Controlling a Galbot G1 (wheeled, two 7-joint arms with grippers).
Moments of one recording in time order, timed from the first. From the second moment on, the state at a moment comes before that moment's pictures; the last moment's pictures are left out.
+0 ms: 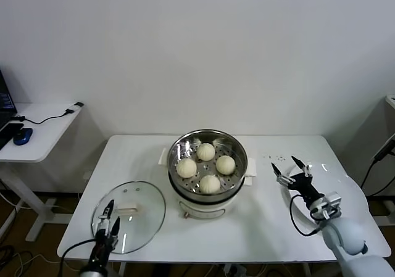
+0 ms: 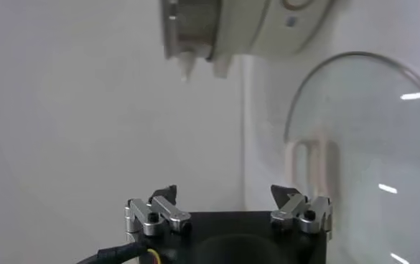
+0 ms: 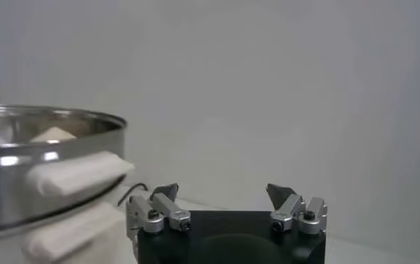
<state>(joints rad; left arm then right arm) 1.73 -1.51 -0.68 -1.98 1.47 -0.07 -0.09 -1.21 0.97 0.47 1.56 0.47 0.10 -0.21</state>
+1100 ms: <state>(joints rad) 1.44 -1.48 -0.53 -1.63 1.46 0.21 -0.21 -1.30 1.09 0.60 1.46 0.29 0.16 -0.23</state>
